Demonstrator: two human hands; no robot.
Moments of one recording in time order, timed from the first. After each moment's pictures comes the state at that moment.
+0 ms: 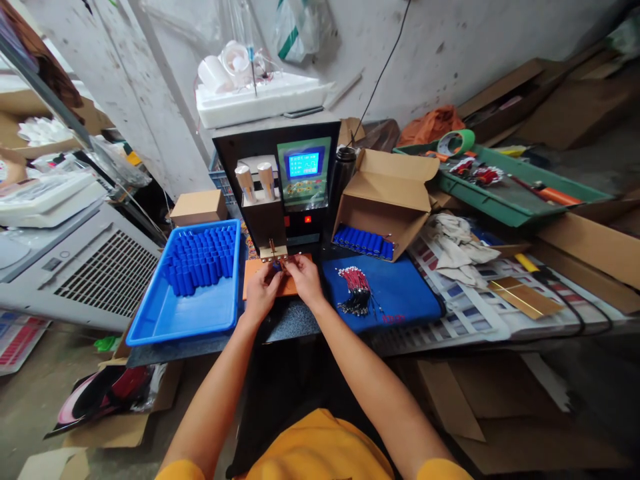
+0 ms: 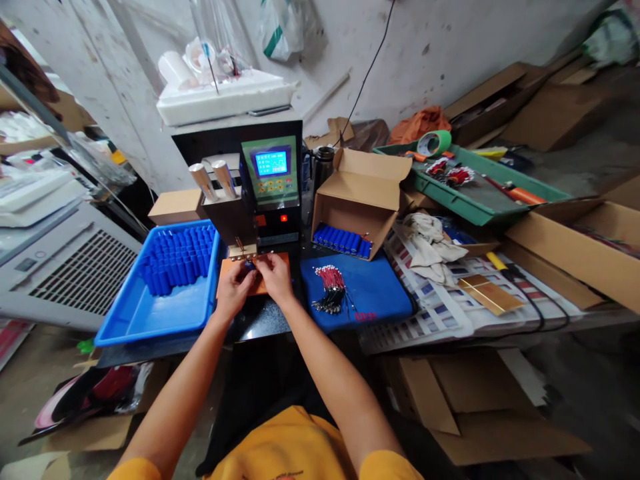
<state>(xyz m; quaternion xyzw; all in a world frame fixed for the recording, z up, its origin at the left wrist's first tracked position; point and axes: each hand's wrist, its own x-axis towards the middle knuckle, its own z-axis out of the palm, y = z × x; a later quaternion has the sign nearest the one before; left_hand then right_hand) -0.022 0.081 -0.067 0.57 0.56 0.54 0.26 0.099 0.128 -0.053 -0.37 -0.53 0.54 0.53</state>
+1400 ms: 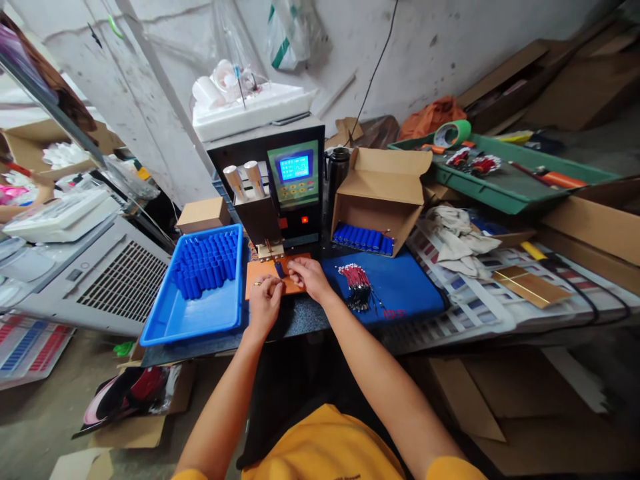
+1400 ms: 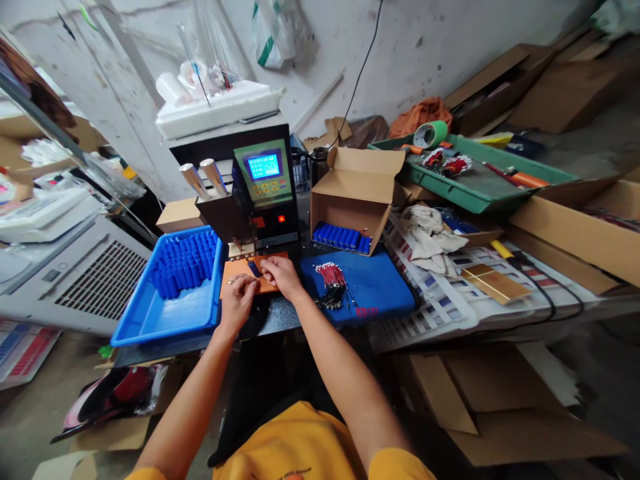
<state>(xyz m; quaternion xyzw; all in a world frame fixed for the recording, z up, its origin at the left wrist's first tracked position) -0.012 0.057 -0.068 0.61 0.61 0.49 0.10 0.119 0.129 -0.045 -0.32 -0.48 0.69 0.44</state>
